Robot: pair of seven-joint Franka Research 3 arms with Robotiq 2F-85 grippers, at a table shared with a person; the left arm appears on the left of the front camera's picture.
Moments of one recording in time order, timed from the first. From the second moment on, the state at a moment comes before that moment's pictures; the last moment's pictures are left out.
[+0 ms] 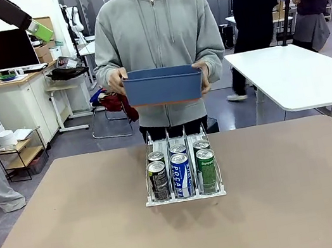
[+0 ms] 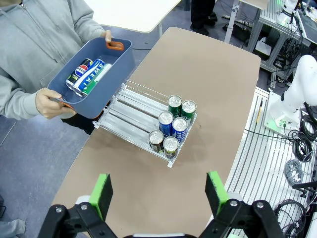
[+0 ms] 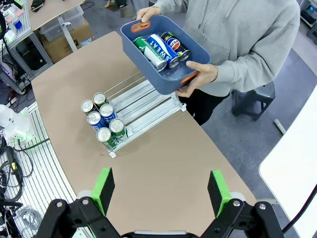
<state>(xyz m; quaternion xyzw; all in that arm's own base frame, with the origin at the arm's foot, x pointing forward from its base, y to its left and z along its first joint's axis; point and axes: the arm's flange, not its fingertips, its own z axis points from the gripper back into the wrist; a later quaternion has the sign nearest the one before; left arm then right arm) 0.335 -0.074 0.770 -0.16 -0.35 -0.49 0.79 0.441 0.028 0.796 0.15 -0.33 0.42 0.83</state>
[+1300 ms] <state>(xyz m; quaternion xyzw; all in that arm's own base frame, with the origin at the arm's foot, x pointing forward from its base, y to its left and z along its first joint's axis) 0.335 -0.074 0.770 -0.16 -0.35 -0.49 0.79 0.441 0.028 0.796 0.15 -0.33 0.42 0.83</state>
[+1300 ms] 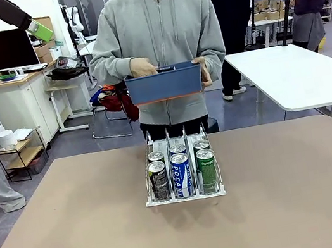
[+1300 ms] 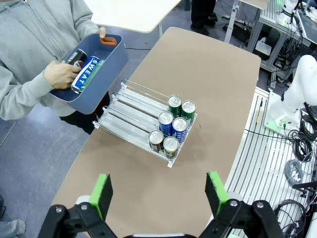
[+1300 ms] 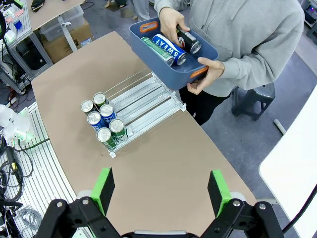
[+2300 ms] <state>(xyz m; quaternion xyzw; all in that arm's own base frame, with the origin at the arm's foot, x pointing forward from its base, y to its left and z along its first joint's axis) 0.335 -0.074 0.770 -0.16 -0.35 -0.49 0.79 0.441 0.028 0.796 0.15 -0.33 0.42 0.83</state>
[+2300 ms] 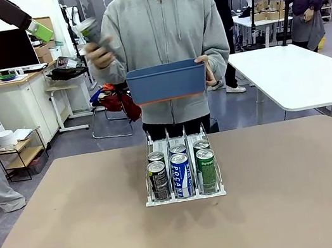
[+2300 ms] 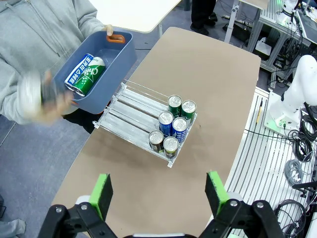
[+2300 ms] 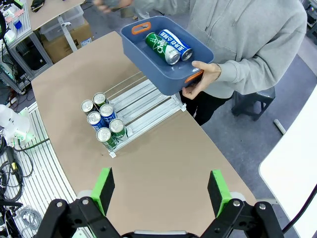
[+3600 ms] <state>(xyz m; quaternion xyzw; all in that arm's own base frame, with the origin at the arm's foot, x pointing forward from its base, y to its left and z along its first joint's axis) 0.335 -0.074 0.770 -0.16 -0.35 -0.49 0.79 0.441 0.028 0.796 0.15 -0.33 0.42 0.83</state>
